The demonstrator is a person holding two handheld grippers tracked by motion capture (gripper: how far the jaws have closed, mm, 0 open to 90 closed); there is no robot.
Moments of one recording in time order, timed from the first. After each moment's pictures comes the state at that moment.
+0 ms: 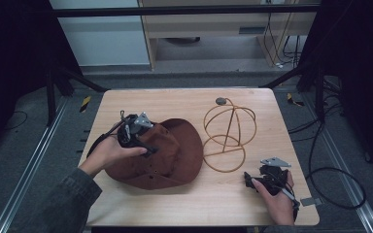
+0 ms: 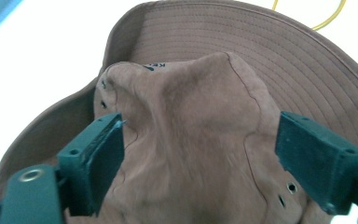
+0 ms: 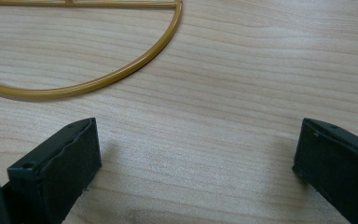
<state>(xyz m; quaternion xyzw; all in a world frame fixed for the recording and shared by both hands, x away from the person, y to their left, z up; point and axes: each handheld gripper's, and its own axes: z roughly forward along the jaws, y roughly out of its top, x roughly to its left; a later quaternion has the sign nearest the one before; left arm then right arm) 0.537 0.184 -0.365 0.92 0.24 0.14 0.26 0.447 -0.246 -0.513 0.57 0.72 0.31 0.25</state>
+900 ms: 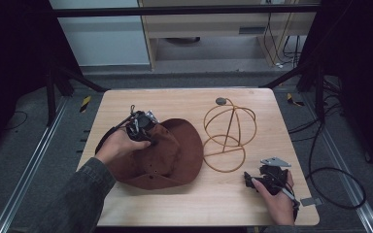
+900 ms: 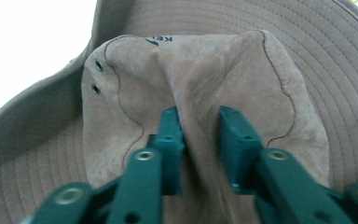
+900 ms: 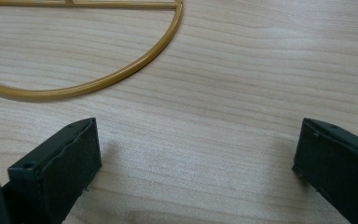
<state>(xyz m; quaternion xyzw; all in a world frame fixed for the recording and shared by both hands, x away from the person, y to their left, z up) 0.569 0.174 -0.381 0.94 0.26 0.09 0.20 0.448 -0.246 -0.513 0.57 0.72 0.31 0.25</state>
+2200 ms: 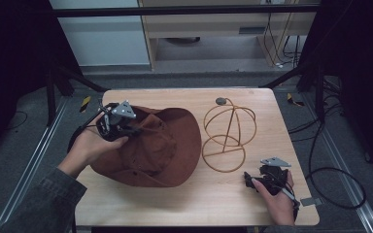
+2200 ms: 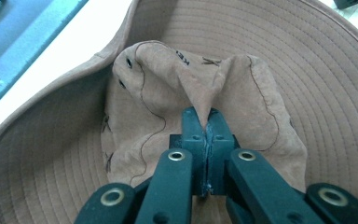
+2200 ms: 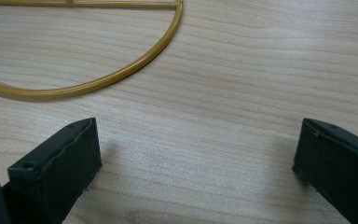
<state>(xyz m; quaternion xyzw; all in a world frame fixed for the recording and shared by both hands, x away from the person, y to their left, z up) 0.509 0.216 -0.296 0.92 0.22 0.16 0.29 0.448 -0.246 -0.513 0.57 0.72 0.31 0.25</state>
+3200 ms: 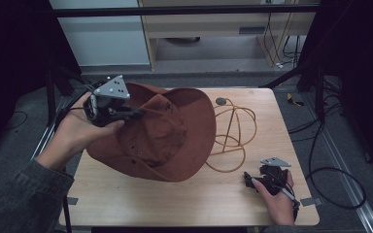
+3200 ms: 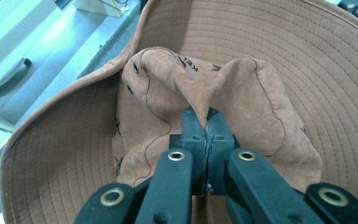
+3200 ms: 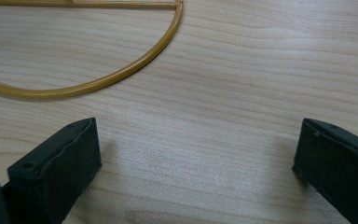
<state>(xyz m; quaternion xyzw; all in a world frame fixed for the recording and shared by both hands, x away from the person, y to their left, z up) 0.483 0.197 -0.203 0.90 0.17 0.20 0.35 0.447 -0.246 -0.513 0.57 0.72 0.31 0.25</state>
